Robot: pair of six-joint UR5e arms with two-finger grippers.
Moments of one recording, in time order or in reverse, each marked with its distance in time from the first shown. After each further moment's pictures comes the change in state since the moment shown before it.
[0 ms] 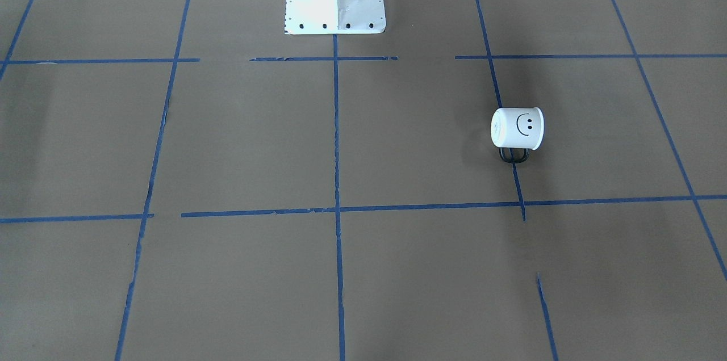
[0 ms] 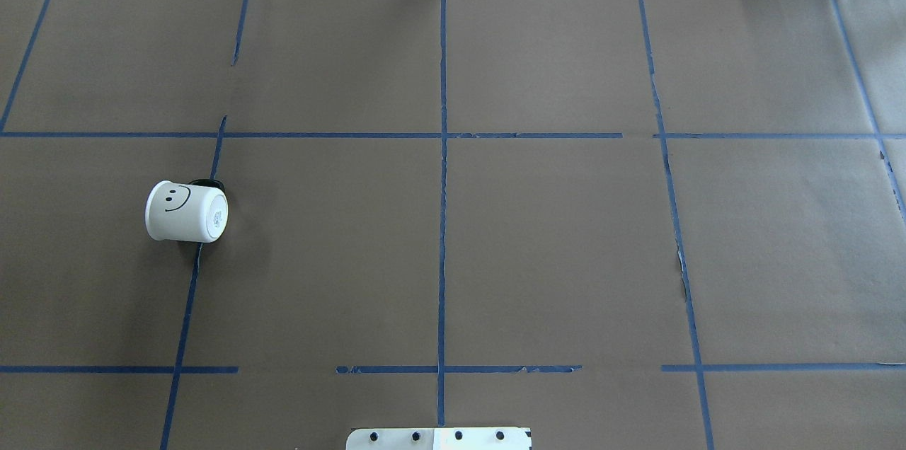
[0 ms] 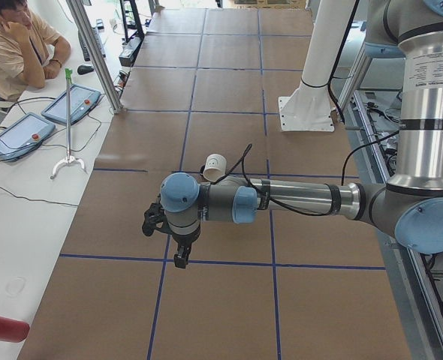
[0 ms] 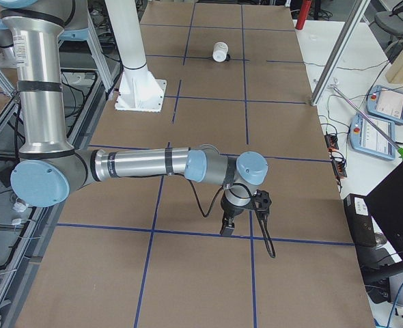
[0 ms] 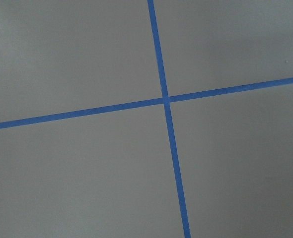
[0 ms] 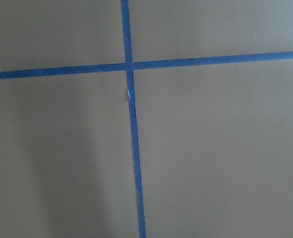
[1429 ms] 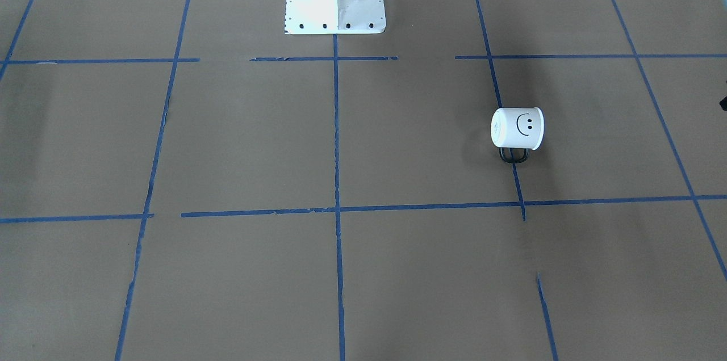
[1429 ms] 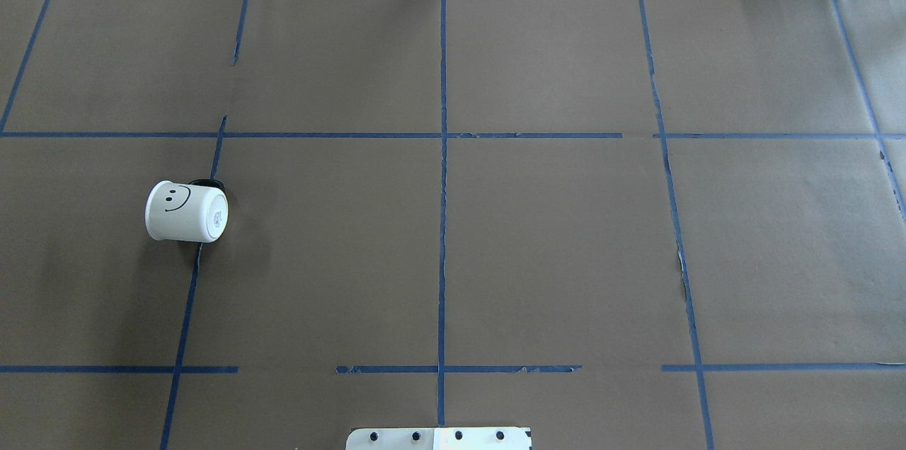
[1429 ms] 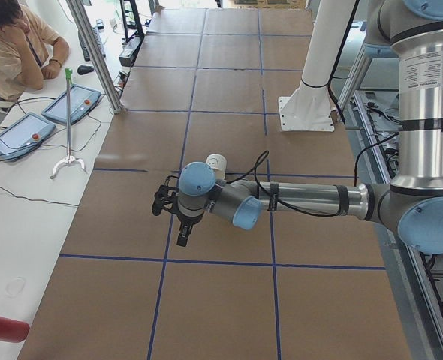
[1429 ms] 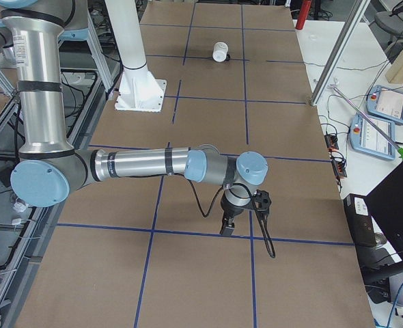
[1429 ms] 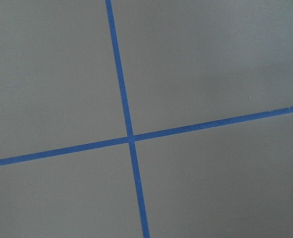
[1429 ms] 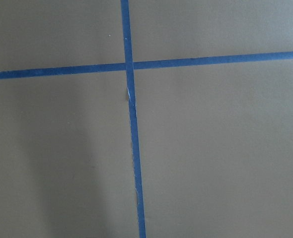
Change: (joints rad) left arm 0.190 0.121 -0.020 -0.594 0.024 -0.497; right arm 0.000 0.000 0.000 0.000 0.000 0.000
